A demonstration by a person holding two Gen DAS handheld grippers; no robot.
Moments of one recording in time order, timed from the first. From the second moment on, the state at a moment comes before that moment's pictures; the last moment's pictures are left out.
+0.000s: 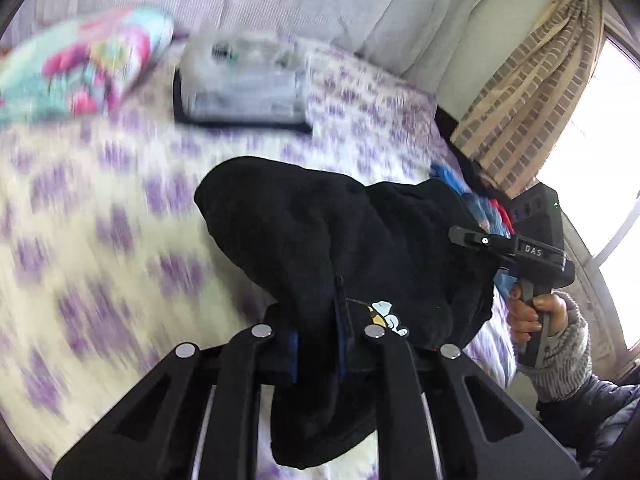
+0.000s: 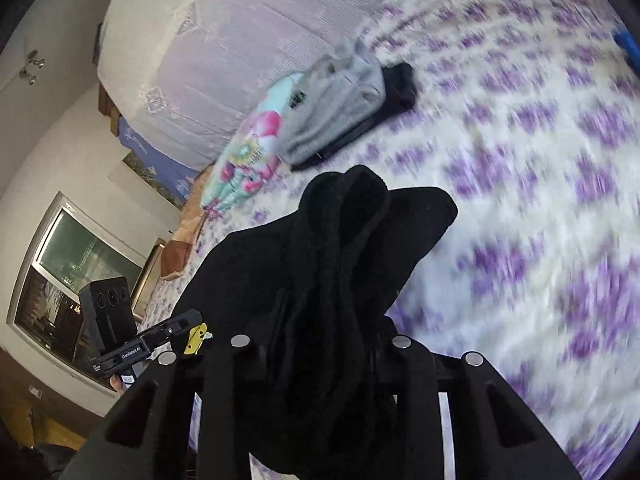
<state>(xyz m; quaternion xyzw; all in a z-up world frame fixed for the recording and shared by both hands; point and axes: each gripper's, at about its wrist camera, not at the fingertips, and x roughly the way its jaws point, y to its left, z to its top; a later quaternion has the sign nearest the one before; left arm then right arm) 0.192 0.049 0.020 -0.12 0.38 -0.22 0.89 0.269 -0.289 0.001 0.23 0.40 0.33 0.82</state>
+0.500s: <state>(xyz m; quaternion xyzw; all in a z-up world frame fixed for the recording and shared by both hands) 0.479 0.117 0.161 -0.09 0.33 -0.13 0.93 0.574 -0.216 0.129 0.21 0.34 0.33 0.85</state>
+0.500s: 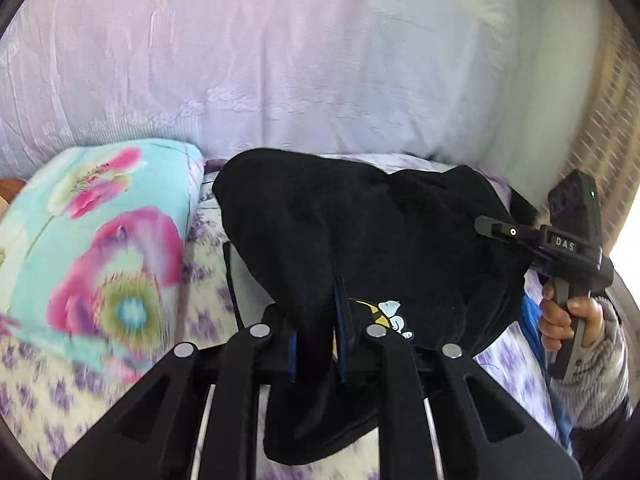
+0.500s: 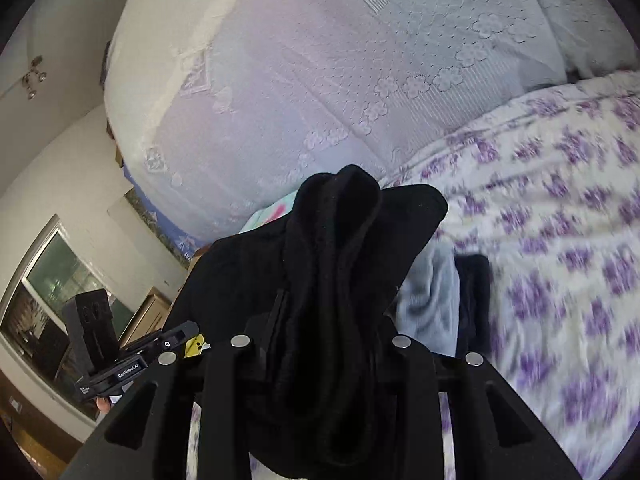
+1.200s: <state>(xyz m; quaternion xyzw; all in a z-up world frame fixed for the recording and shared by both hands) 0.468 0.123 0.102 -0.03 0.33 0.08 0.94 0.566 -0.247 0.107 0.20 0.30 0.22 0.90</state>
